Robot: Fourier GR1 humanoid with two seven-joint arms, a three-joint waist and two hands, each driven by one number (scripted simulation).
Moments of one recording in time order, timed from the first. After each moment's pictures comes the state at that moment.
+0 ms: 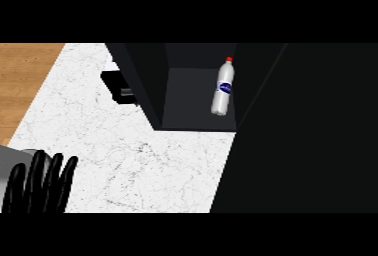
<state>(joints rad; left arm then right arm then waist) 0.42 0.31 -0.37 -2.22 0.42 0.20 -0.33 0.58 -0.25 0.43 -2.31 0.00 0.43 -0.11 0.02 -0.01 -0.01</state>
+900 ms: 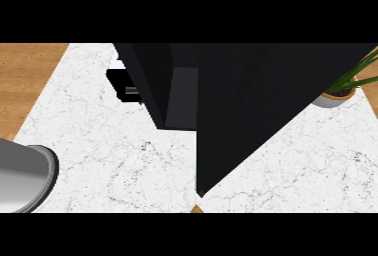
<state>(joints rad) 0.71 0.44 -0.04 -2.30 0.71 -0.10 -0.42 0.43 -0.14 0.63 -2.32 0.17 0.42 0.12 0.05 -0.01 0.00</state>
